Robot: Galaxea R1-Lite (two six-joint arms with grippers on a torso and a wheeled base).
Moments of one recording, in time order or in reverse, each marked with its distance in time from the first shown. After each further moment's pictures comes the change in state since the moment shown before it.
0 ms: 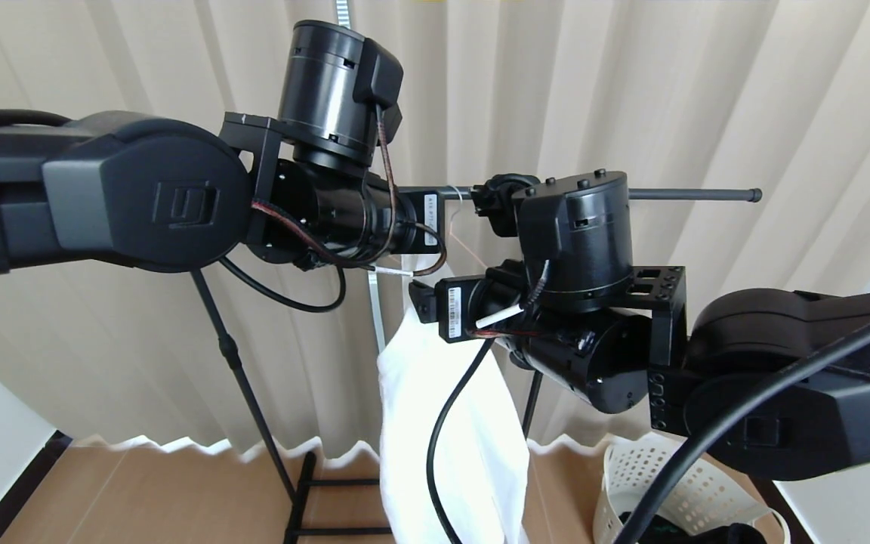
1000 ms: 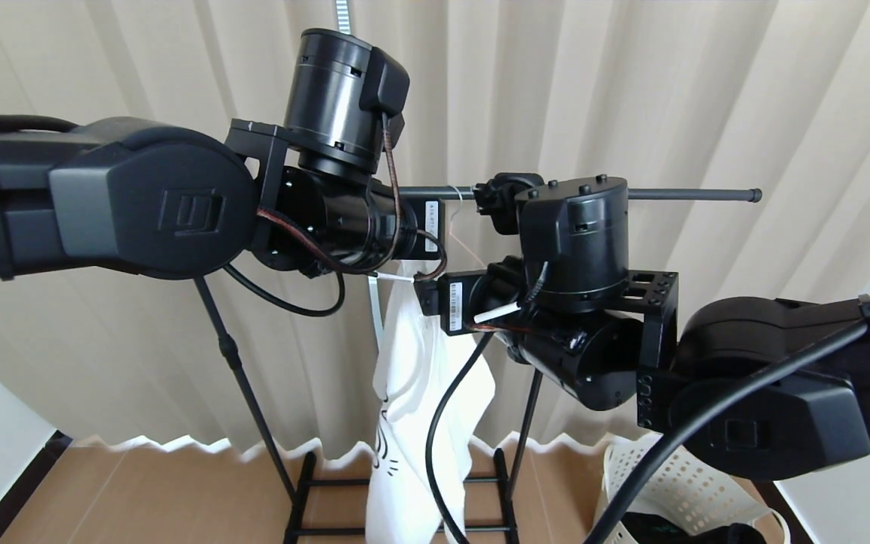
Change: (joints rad) left arm -0.008 0.000 0.013 -0.001 0.037 0.014; right arm -0.011 0.015 0.017 -0.078 -0.029 -0.043
